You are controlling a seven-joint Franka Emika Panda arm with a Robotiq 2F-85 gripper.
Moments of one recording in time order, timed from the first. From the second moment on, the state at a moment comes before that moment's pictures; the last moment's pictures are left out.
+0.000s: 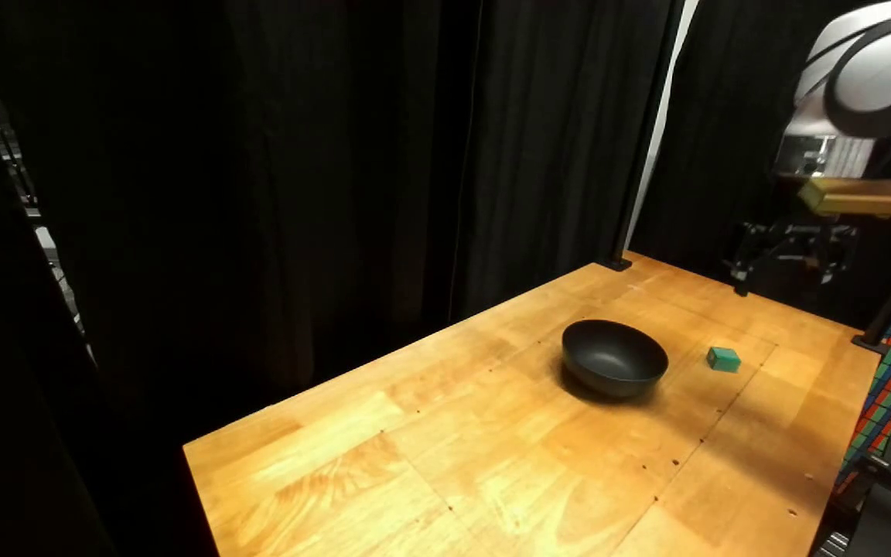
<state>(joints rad) -0.24 -0.15 -0.04 -2.54 -0.02 2.29 0.44</state>
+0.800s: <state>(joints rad) -0.23 0.39 -0.16 -2.29 0.15 2.51 0.45</state>
